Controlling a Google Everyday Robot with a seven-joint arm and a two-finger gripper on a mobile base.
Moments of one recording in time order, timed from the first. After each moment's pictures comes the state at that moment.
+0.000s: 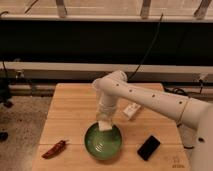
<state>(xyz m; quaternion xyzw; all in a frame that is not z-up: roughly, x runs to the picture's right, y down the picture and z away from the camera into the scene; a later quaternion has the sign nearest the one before) -0.004 0.173 0.761 -0.28 -0.32 -0.51 0.75</state>
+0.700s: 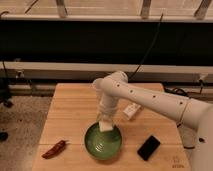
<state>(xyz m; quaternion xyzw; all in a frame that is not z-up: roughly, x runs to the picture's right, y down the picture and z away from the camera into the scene) 0.000 0.176 0.763 -0.29 -0.32 -0.50 0.75</state>
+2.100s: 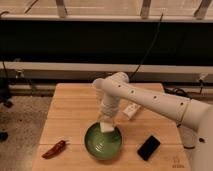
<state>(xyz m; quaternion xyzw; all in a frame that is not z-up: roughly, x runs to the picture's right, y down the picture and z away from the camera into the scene) 0.006 0.181 0.764 -0.29 -0.33 -0.50 0.75</state>
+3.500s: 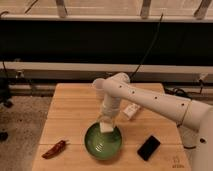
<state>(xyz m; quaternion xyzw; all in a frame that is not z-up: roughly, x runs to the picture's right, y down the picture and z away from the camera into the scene) 0.011 0.186 0.765 -0.30 -0.32 -0.50 0.75</state>
